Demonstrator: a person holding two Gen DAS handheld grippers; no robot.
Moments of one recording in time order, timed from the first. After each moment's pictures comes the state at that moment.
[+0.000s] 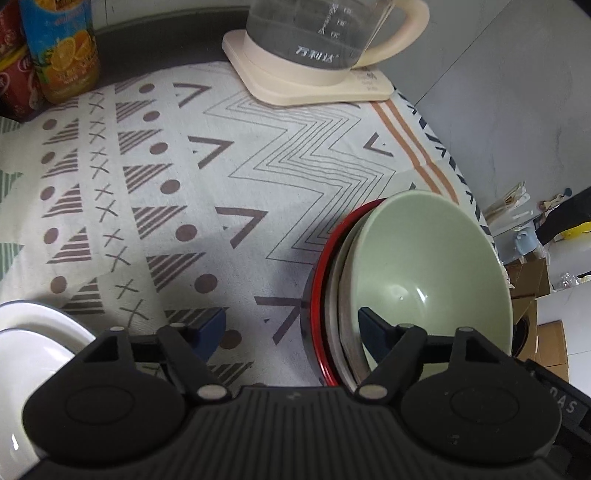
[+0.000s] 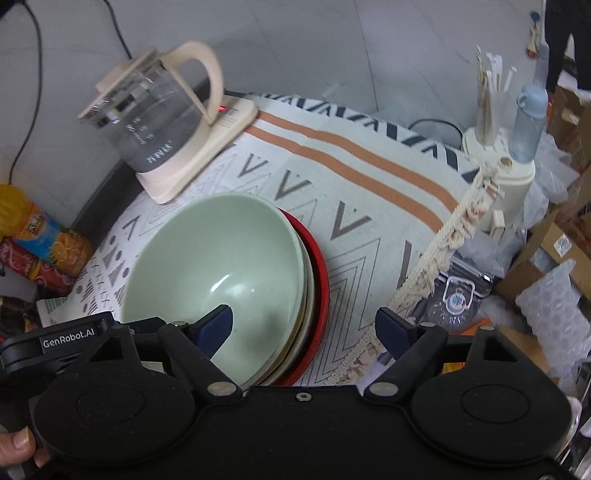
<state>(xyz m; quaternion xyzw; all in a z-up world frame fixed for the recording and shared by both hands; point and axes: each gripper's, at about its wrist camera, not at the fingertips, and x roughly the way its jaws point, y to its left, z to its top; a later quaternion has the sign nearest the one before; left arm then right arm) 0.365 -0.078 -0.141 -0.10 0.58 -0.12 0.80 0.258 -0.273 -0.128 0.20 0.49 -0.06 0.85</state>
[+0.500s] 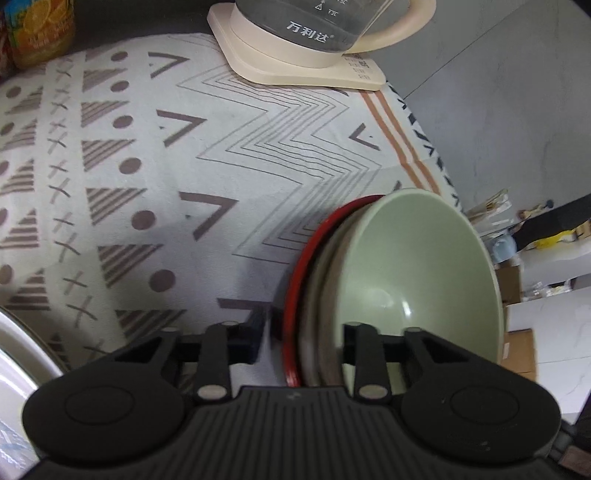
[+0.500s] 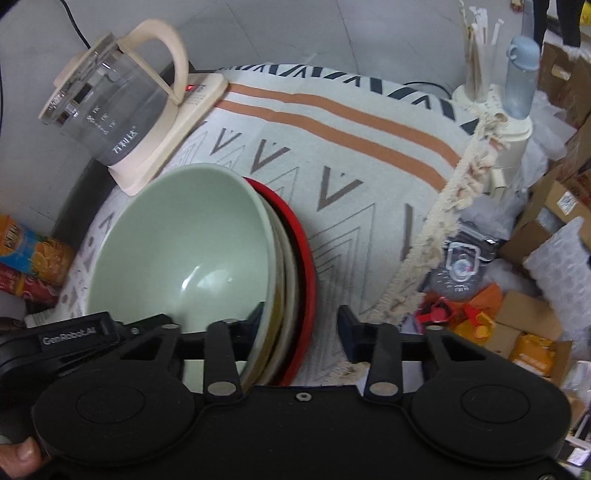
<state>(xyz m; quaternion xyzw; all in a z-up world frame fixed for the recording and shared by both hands) 0.379 -0.085 -0.165 -0.15 0.60 -0.15 0.77 0.270 -0.277 -0.162 0.25 0.51 -0.07 0.82</state>
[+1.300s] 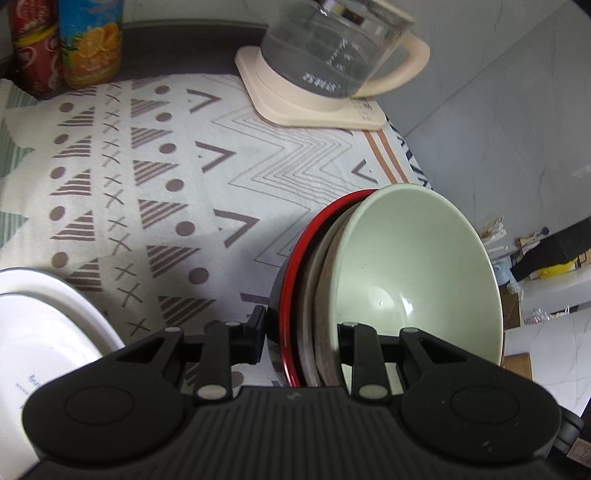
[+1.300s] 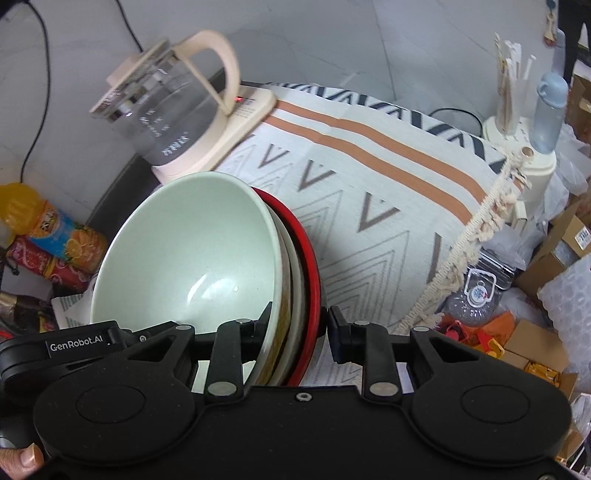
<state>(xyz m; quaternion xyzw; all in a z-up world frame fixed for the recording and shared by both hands) 0.346 -0.060 -0.116 -0.17 0.56 -0.11 0.80 0.266 -0.264 -0.127 0.21 0.49 -0.02 0.85</state>
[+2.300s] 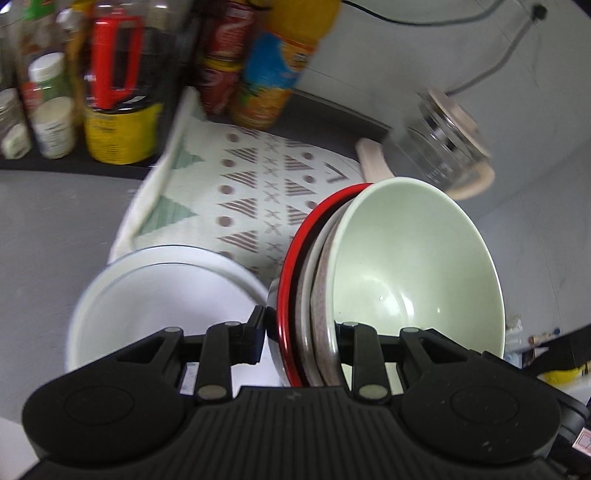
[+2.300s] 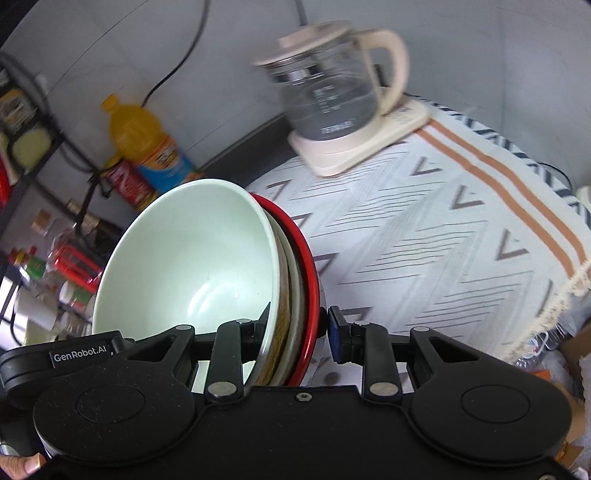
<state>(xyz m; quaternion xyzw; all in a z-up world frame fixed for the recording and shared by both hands) 0.264 0.059 -0.068 -0.26 0.48 0.03 0.84 0.262 -0.159 -0.079 0.13 0.47 0.14 0.86</state>
